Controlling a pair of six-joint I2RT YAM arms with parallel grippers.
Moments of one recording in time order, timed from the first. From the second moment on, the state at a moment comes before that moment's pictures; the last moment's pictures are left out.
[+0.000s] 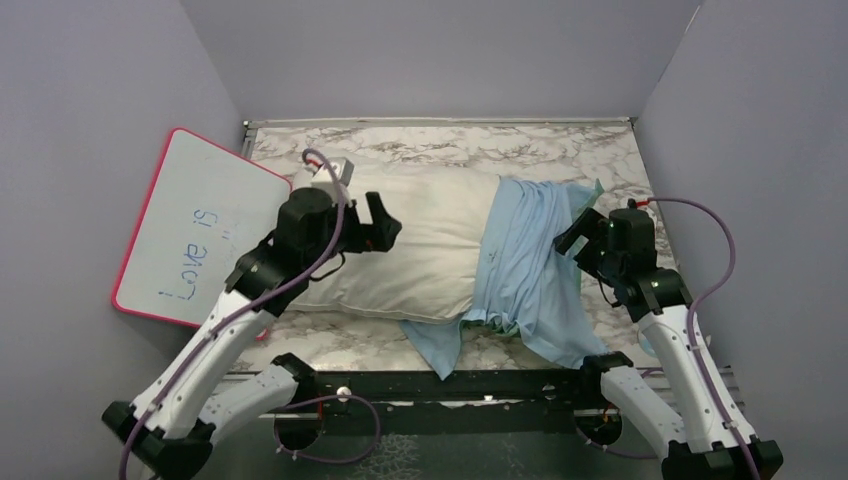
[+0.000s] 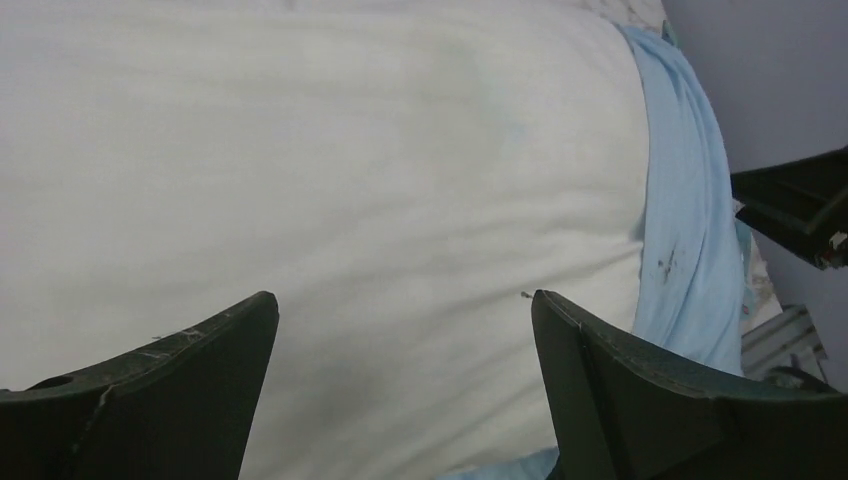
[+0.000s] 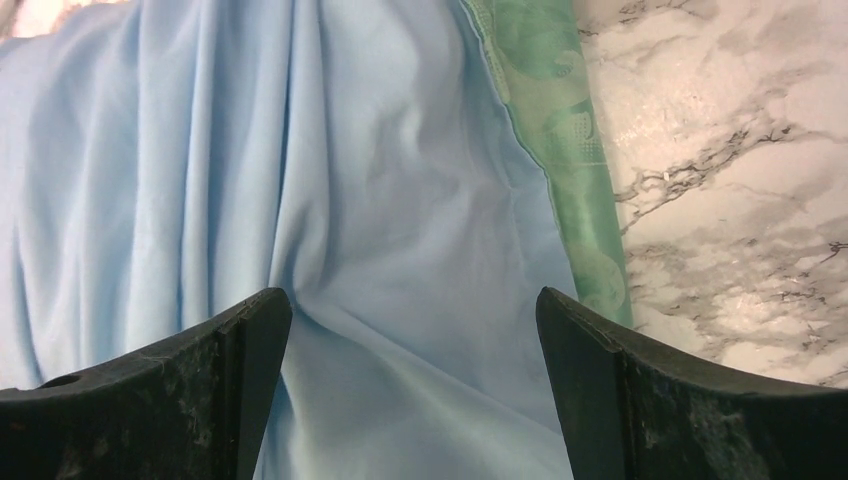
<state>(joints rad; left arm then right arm) -0.59 1.00 1.11 -0.53 -0.05 -0.44 0.15 0.80 0.79 -0.70 0.13 0.68</state>
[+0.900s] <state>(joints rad) -0.54 1.26 0.87 -0.29 -0.07 -0.60 0.08 0.96 0.74 -0.61 0.14 0.72</state>
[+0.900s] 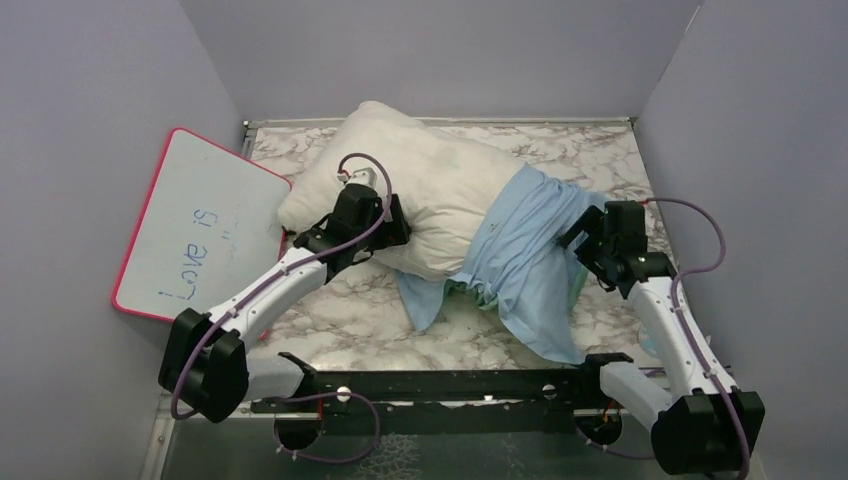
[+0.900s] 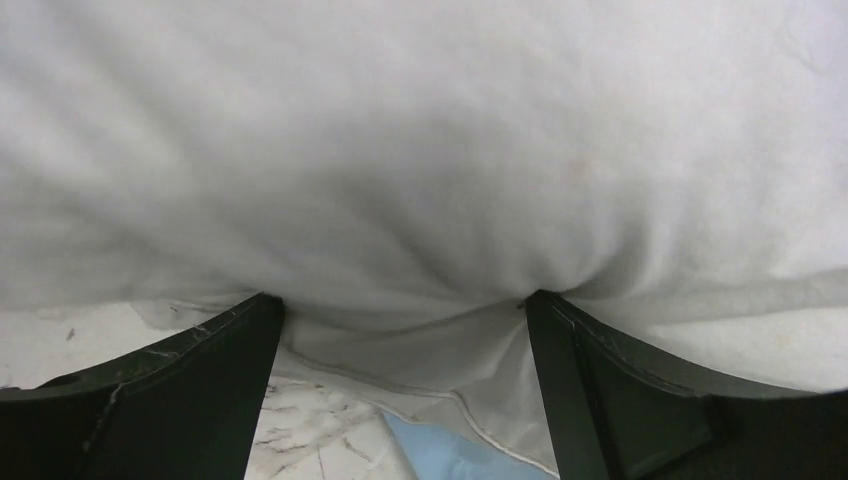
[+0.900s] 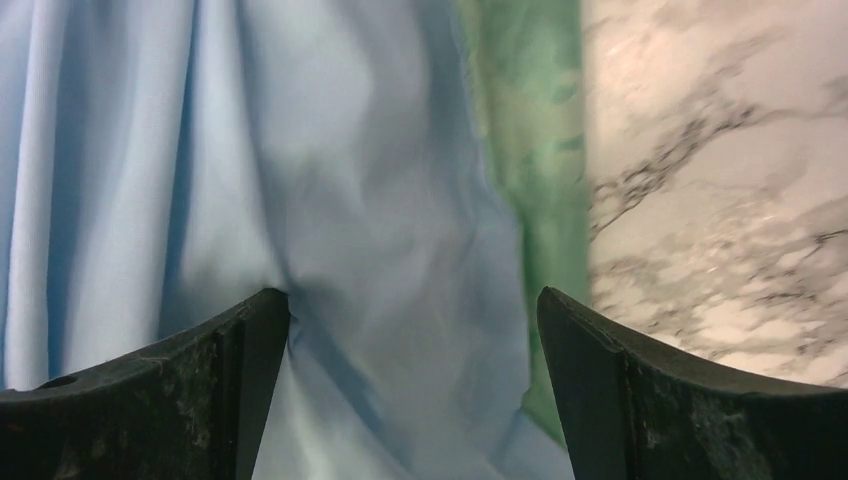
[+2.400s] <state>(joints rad) -0.62 1.24 0.79 -0.01 -0.03 -0.63 -0.17 0.74 1.00 -0.80 0.40 0.78</state>
